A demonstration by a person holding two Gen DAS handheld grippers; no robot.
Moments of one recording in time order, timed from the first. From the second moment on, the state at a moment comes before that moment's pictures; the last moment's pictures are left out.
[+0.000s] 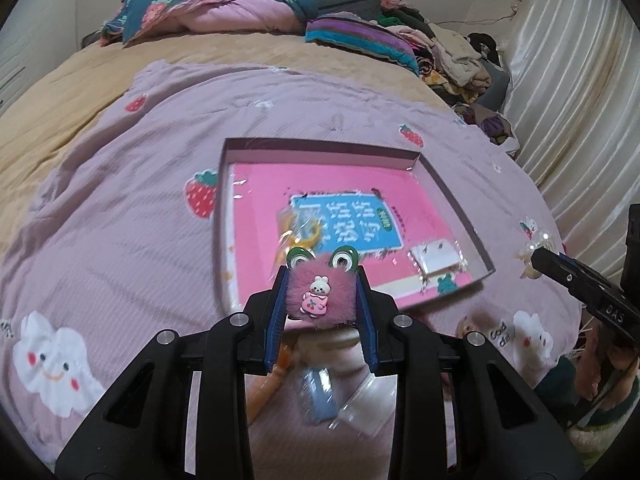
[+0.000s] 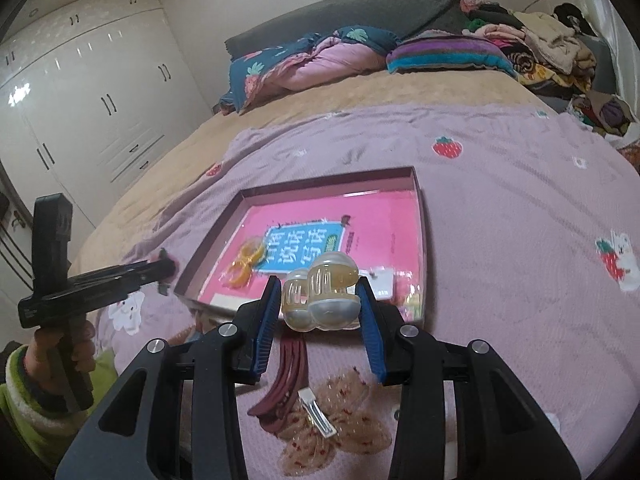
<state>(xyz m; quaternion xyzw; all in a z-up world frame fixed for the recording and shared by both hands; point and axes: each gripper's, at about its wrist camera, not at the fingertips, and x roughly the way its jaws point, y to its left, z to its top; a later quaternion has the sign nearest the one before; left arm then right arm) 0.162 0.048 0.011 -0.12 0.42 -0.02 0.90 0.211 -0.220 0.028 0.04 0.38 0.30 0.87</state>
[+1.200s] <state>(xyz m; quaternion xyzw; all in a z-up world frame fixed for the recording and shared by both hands) 0.227 0.020 -0.038 -0.12 0.47 -0.06 0.87 0.301 -0.183 -0.022 0.02 0.47 0.25 0.85</state>
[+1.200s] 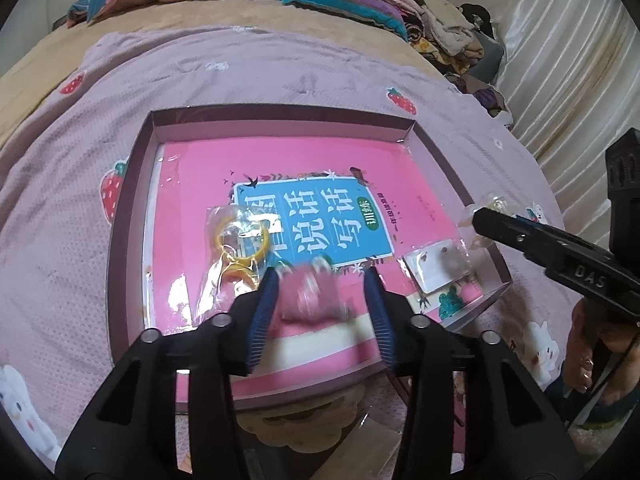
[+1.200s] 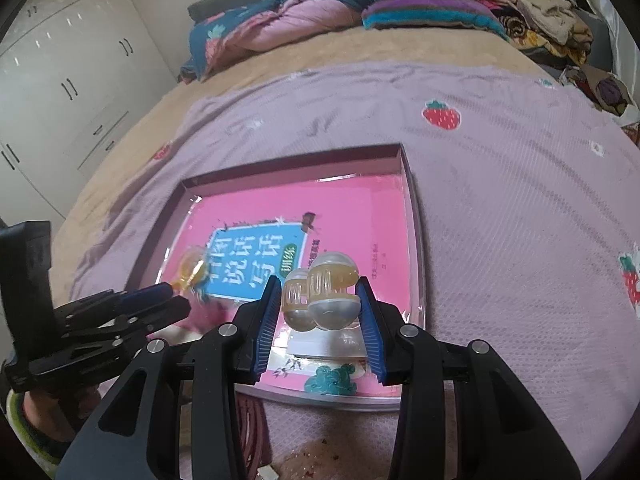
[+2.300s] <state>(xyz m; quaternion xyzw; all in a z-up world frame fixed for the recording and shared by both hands) 0.167 0.048 0.021 -0.15 0.41 0.00 0.90 0.246 -0.219 0.045 0.06 0.38 0.26 0.88</state>
